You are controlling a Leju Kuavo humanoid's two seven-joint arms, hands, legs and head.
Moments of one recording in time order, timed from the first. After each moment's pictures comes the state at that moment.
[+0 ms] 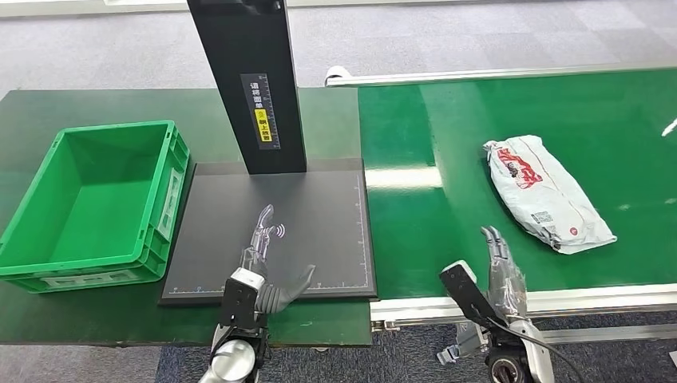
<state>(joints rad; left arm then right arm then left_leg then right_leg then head) -0.15 -0.23 -0.42 -1.20 -0.15 0.28 -0.56 -0.03 -0.03 0.03 -1.36 0.93 -0.30 -0.07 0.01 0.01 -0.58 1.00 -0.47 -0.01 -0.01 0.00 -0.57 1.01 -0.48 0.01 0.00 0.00</state>
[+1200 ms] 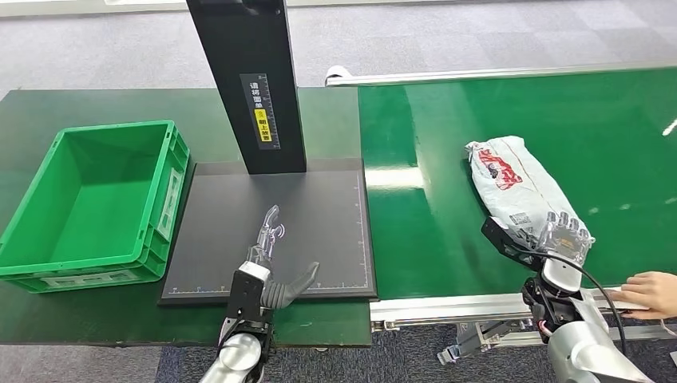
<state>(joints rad) -0.20 -0.24 -0.41 -1.08 -0.10 0.29 -0.59 -0.68 -0.23 -0.02 -0.35 1.45 -0.35 0.30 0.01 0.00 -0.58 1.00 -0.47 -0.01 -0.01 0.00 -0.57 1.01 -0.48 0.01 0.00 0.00</state>
